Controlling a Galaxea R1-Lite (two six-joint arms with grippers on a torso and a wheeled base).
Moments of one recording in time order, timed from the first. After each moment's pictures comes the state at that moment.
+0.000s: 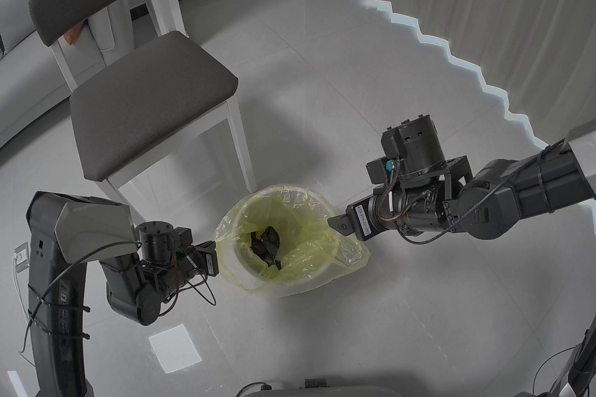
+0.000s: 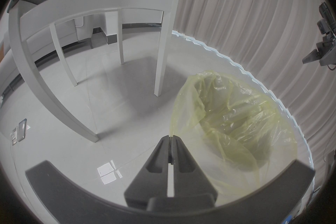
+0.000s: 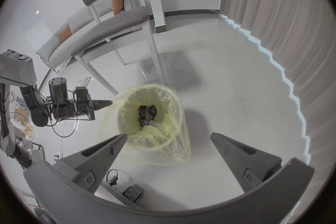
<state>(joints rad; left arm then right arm) -0.21 2.44 -0.68 -1.36 -0.10 -0.07 0.63 2.01 -1.26 -0.11 -0.16 0.05</state>
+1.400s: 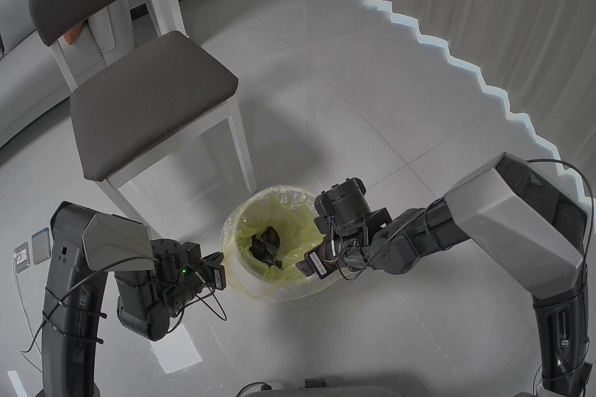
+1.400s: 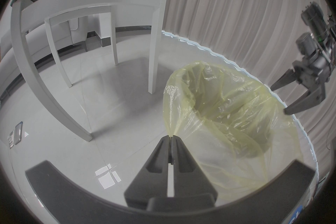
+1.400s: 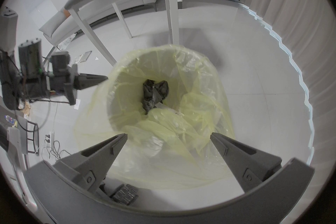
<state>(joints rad) -0.24 2.56 -0.65 -1.54 -0.10 -0.04 0.67 2.40 -1.46 -0.14 -0.15 -0.02</state>
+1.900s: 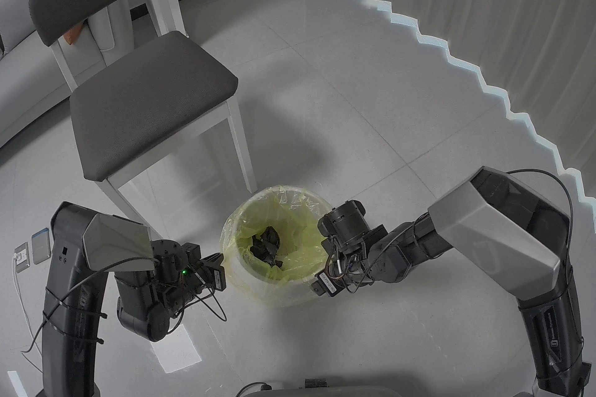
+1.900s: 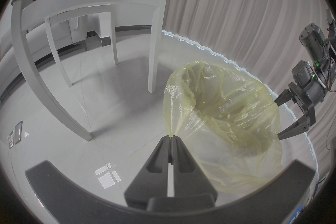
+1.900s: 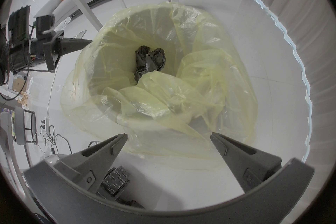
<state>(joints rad) -0.24 2.56 -0.64 -1.54 -0.10 -0.04 0.65 2.48 -1.45 -0.08 -0.16 -0.05</state>
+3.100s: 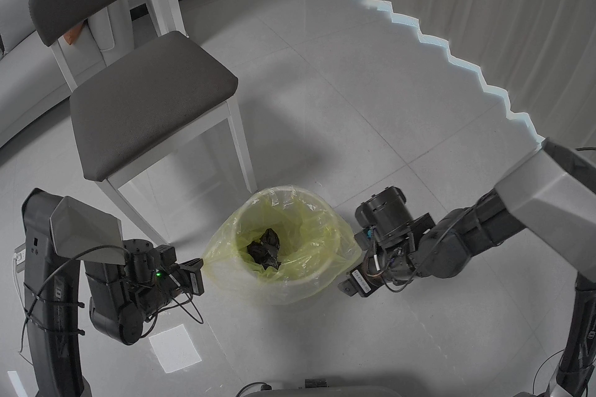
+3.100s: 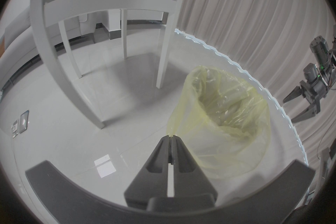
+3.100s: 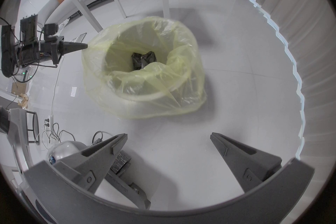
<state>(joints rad) -0.17 2.43 -0.45 -1.55 -0.16 -0.08 0.62 2.21 -1.17 -0.09 -0.17 -0.04</state>
